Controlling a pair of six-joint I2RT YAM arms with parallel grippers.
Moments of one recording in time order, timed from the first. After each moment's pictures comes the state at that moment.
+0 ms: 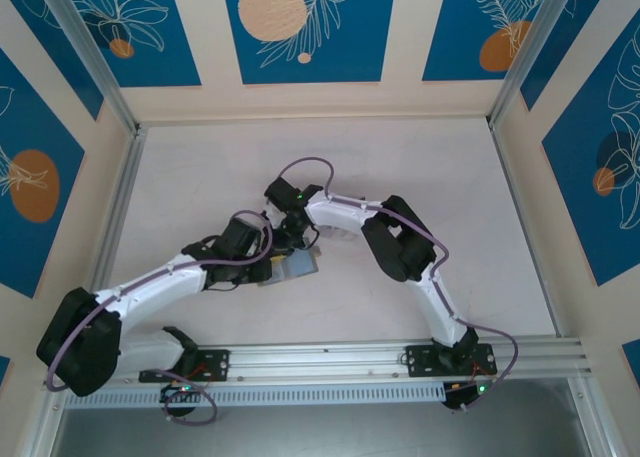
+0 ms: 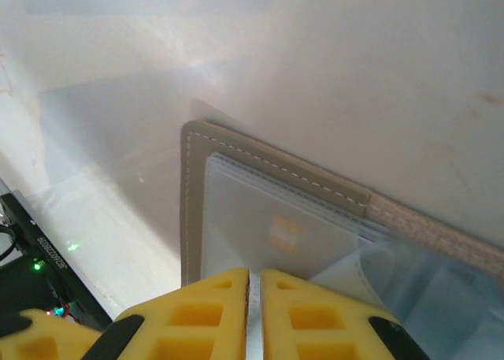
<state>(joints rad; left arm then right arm) -0.63 1.21 0.62 -0.50 0.08 -0.64 0.84 2.27 1.73 -0.72 -0.57 0.51</state>
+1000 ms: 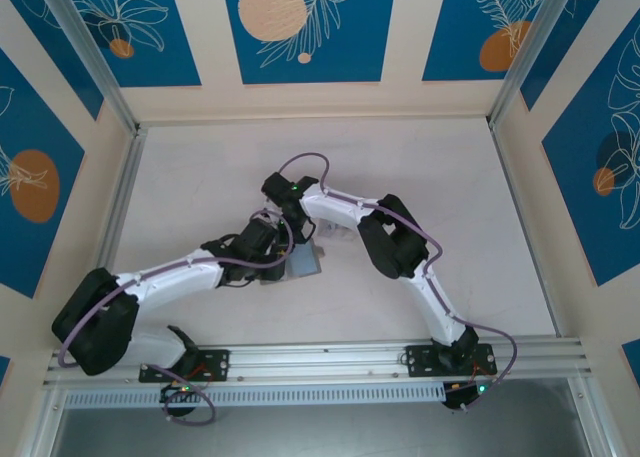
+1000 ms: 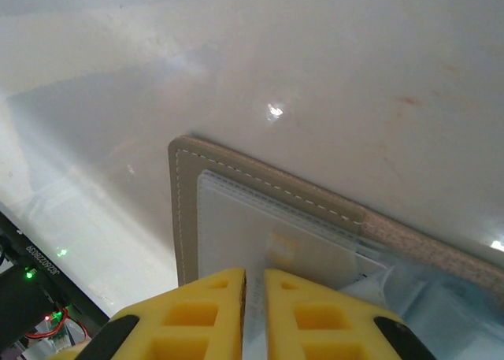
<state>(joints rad) -0.73 1.32 0.66 -0.40 -0.04 -0.54 0.83 2.34 1.88 -0.91 -0.54 0.51</state>
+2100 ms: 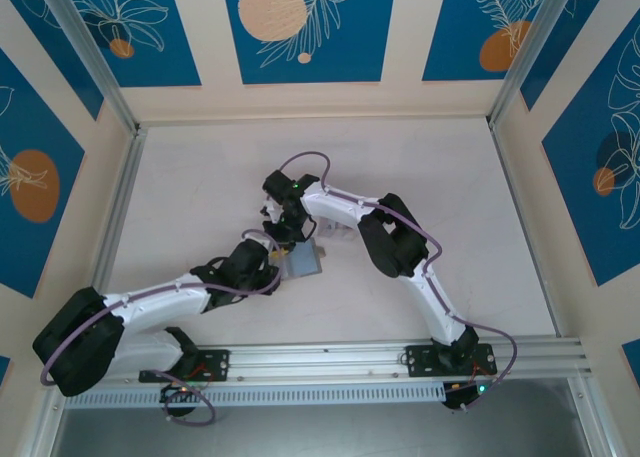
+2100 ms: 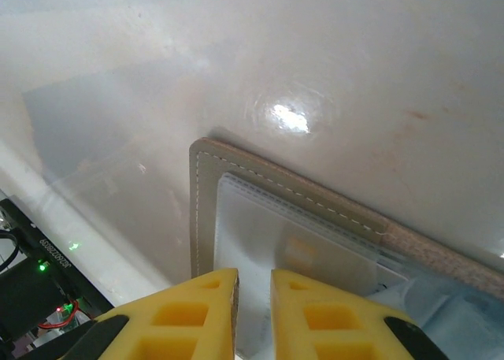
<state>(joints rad) -0.78 1.19 0.44 -0.18 -0.09 -0.54 0.82 2.35 1.89 -0.92 -0.58 0.50</state>
